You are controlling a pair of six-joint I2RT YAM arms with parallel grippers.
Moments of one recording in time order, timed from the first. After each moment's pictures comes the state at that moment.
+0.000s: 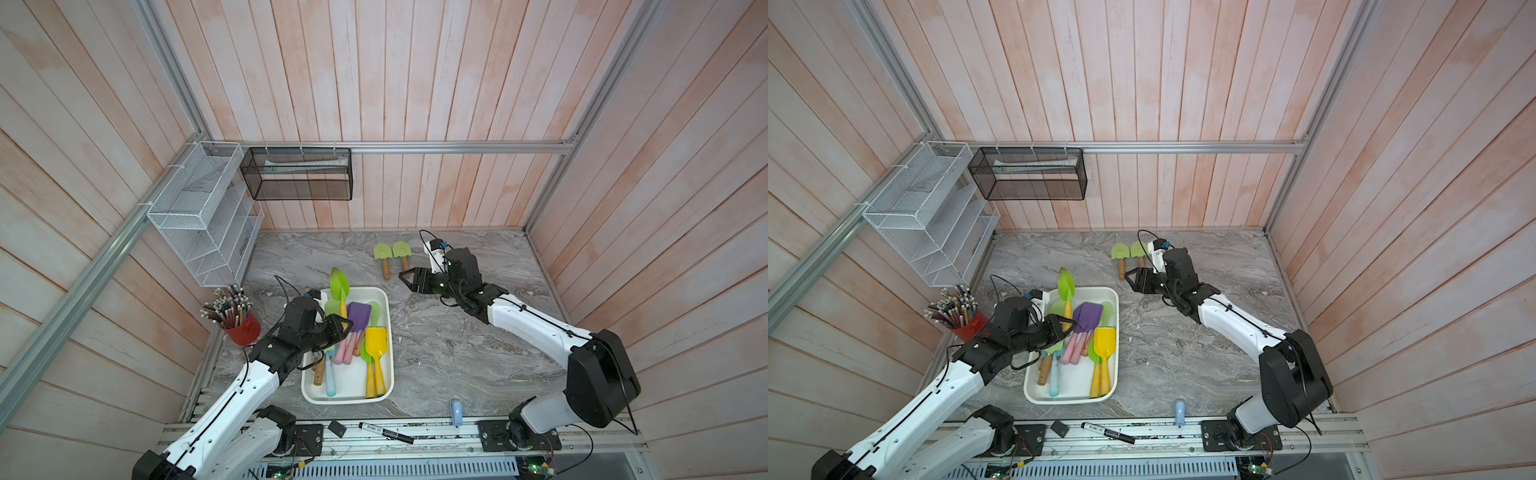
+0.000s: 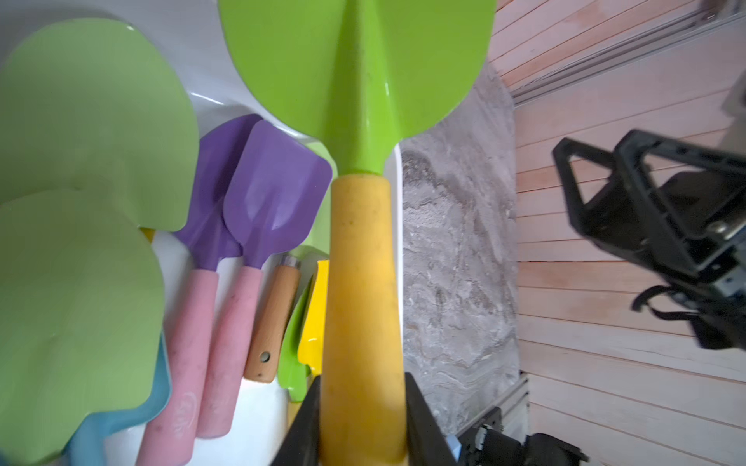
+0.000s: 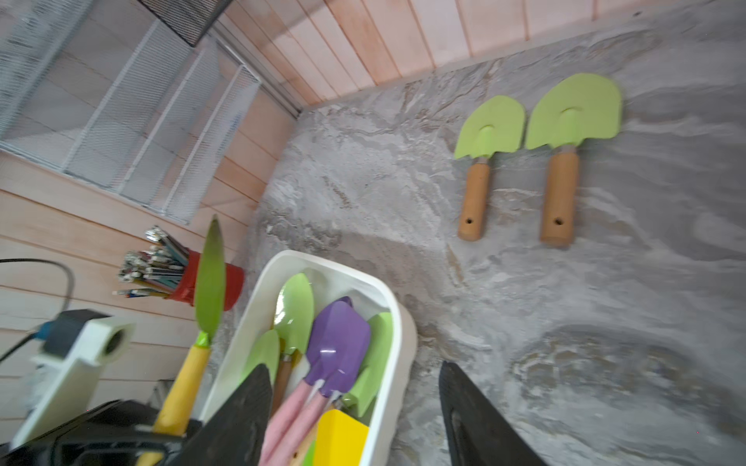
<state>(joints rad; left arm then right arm) -0.36 0.91 0.61 -0.36 0.41 -0.80 0.57 1.50 1.01 0.05 -0.37 0.61</state>
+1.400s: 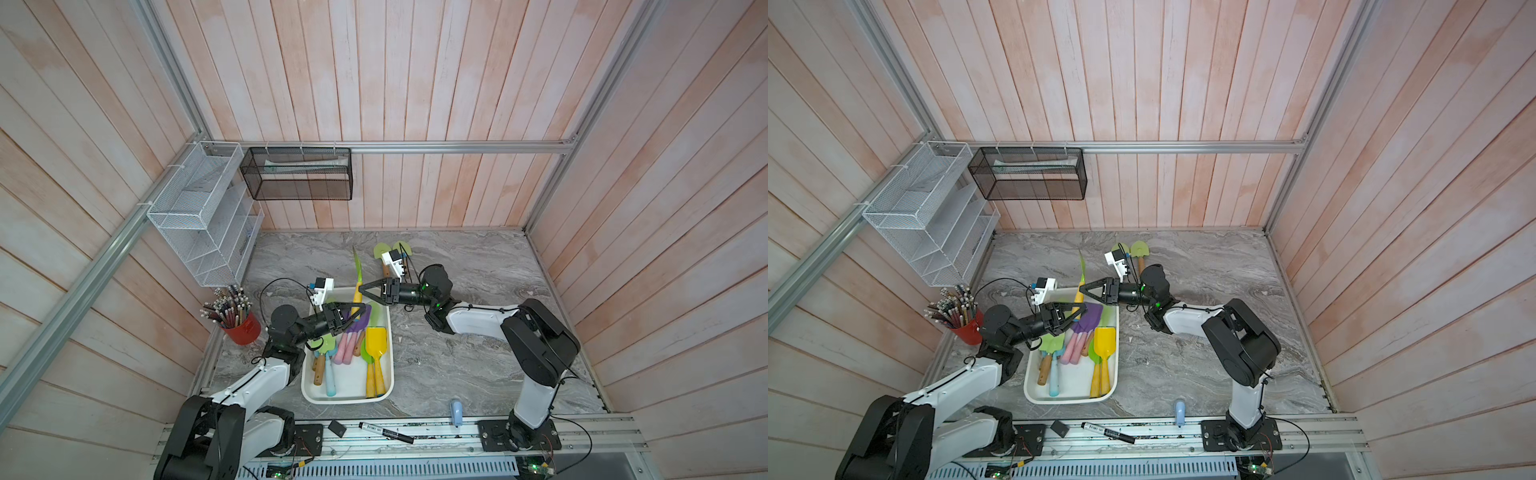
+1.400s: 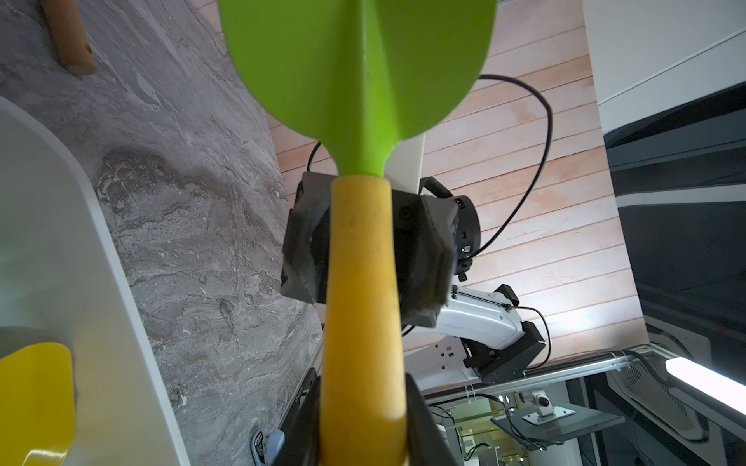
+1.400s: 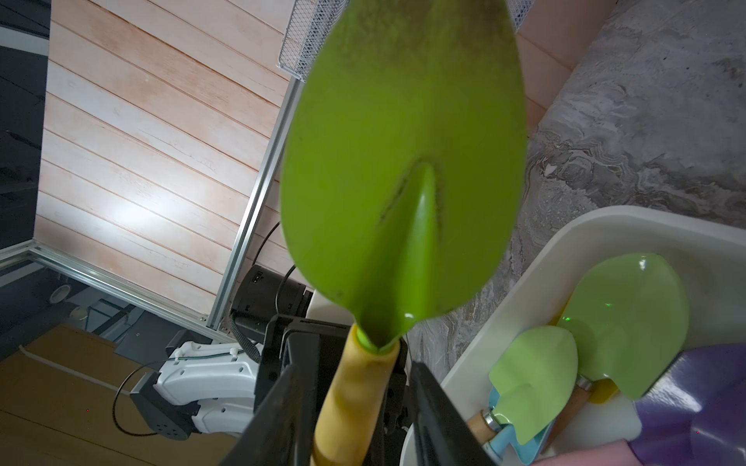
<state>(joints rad) -0.23 1.15 0.34 0.91 0.97 -1.34 0.73 1.84 1.00 1.00 -0.83 1.22</state>
